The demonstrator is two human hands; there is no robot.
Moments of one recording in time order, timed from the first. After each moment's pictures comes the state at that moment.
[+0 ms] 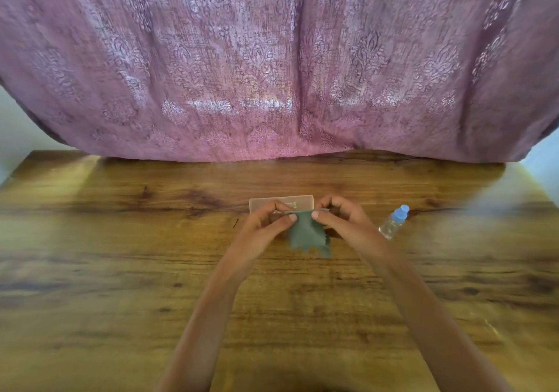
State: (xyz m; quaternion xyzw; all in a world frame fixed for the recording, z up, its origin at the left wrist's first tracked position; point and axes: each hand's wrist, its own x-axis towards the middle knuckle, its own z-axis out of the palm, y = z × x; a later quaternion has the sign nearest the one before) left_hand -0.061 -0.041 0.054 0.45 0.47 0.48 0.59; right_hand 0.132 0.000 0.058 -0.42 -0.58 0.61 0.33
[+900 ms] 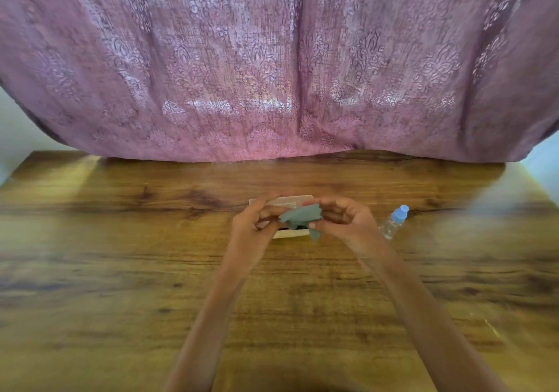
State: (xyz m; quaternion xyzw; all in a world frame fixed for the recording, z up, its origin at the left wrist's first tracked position) left_hand -0.064 -0.046 0.052 0.56 0.52 0.52 0.38; right_hand 0.131 -0.005 0.059 -0.37 -0.56 0.62 0.41
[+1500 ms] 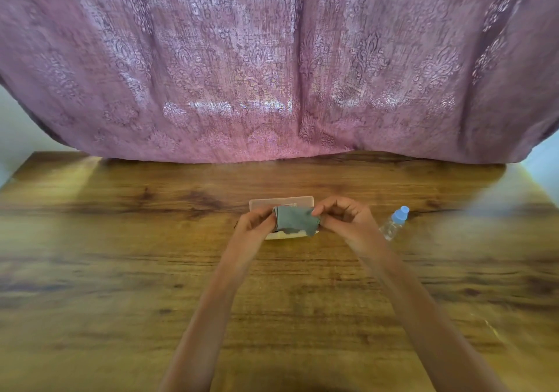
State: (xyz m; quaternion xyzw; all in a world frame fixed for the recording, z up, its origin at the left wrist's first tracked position) left_hand -0.066 -0.048 0.052 0.45 0.54 0.48 0.52; right_hand 0.128 -0.007 0.063 -0.38 -0.57 0.59 0.43
